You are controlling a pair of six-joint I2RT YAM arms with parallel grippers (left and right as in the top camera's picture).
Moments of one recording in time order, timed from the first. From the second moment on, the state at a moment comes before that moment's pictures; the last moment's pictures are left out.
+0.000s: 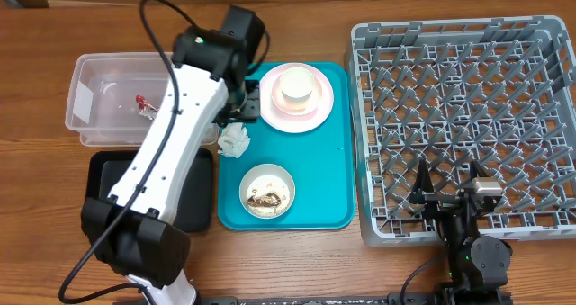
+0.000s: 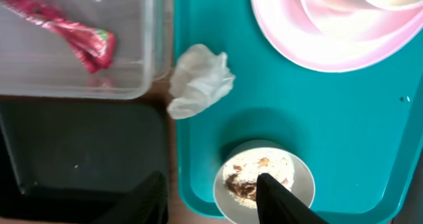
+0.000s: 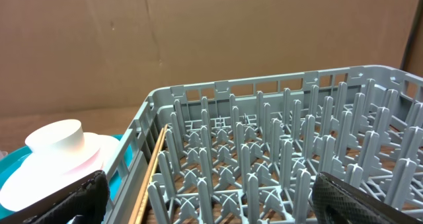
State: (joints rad) left arm -0.36 1.85 1.87 -1.45 -0.13 -0.39; right arm 0.05 0.01 0.02 -0.03 0.03 0.11
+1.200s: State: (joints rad) left arm -0.39 1.85 1.43 -1.04 -0.23 -0.17; right arm 0.05 0.01 0.02 -0.03 0.03 0.11
